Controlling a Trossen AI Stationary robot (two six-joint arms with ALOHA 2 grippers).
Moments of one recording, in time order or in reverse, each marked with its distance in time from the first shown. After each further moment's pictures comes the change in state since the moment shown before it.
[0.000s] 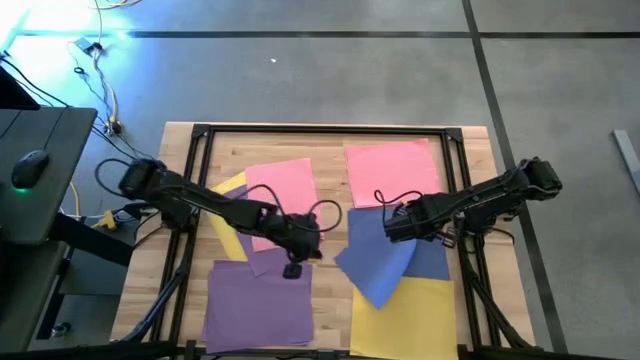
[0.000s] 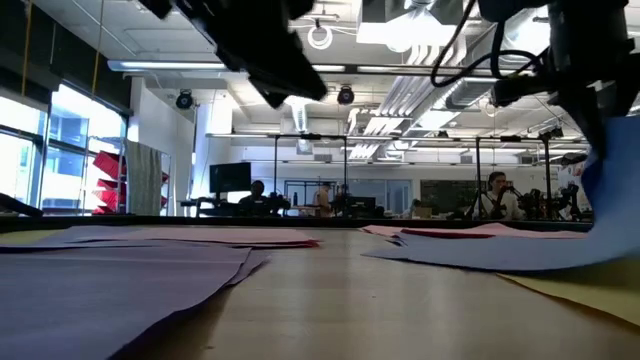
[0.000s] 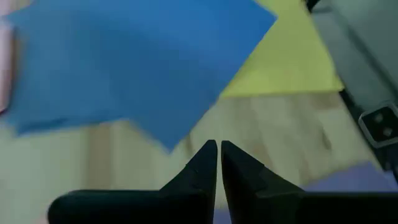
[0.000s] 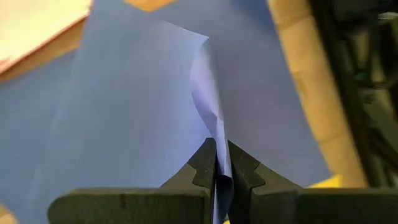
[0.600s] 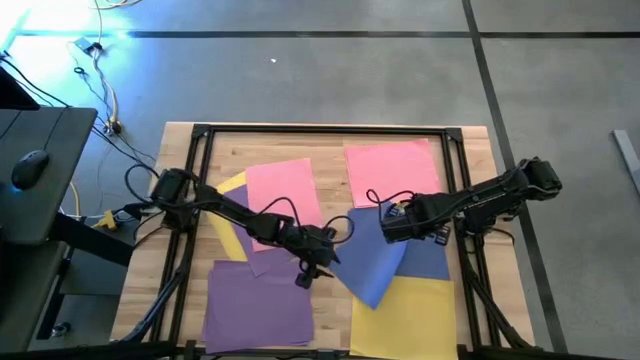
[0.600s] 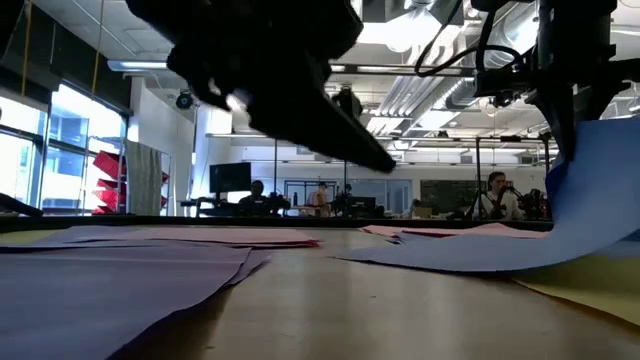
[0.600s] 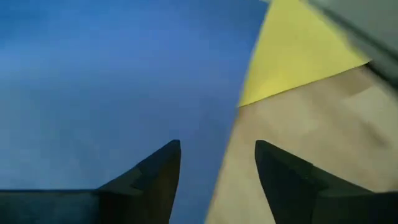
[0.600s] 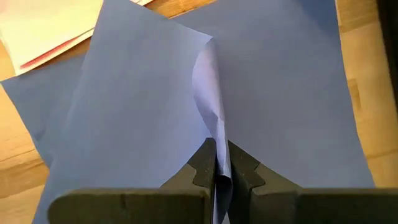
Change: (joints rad) left arm 0.006 0.242 0.002 0.207 0.002 0.237; right arm 0.003 0.000 0.000 0.089 0.061 -0.101
